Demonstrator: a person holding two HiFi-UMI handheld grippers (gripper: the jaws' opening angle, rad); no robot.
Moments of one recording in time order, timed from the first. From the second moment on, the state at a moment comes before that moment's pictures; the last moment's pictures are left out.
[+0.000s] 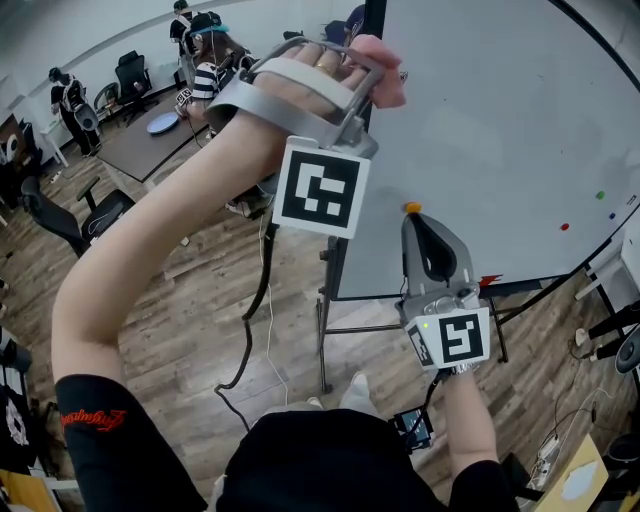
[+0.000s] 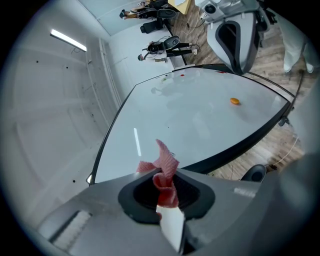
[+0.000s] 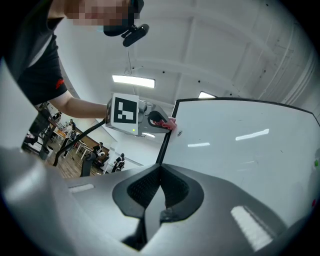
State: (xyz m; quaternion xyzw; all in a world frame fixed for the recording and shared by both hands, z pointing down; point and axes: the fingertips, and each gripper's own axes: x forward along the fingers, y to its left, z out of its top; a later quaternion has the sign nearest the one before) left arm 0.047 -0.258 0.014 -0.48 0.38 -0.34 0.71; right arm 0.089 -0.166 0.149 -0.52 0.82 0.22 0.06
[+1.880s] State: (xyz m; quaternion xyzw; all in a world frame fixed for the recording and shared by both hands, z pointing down) left arm 0.035 -0.264 0.100 -0.47 0.34 -0.37 0.72; right arm 0.081 -0.181 0.166 -0.52 0.83 0.20 0.06
